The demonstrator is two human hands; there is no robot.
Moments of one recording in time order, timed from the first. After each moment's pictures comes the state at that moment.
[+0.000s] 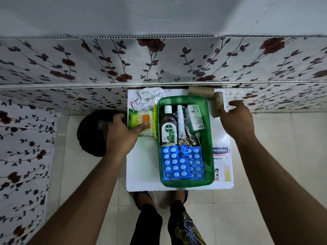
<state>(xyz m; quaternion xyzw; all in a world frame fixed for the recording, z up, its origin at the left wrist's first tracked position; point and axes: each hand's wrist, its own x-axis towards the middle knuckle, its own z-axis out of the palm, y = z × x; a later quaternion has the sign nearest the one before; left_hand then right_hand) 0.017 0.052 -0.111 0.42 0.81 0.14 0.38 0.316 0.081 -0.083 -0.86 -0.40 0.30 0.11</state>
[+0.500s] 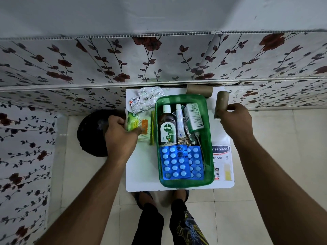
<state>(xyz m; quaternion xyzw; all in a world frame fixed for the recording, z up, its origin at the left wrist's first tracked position) 0.031 0.043 -0.095 0.36 0.83 0.22 0.35 0.313 0.077 -0.087 -0.85 -0.35 0.34 0.19</state>
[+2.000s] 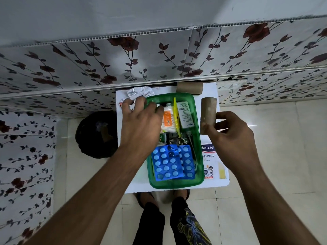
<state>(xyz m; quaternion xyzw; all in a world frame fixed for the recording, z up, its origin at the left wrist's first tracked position) 0.106 0.068 -0.054 0.82 0.57 -0.11 -0.02 0.299 0.021 -0.017 -0.81 -0.39 0.39 0.21</state>
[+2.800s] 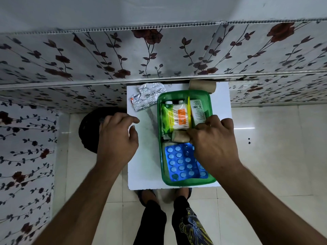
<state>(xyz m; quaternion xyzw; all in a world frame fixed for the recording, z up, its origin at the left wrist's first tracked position) 0.010 0.030 -0.080 0.69 0.69 0.14 0.17 0.245 0.017 -0.051 -0.62 -0.78 0.04 -0.12</state>
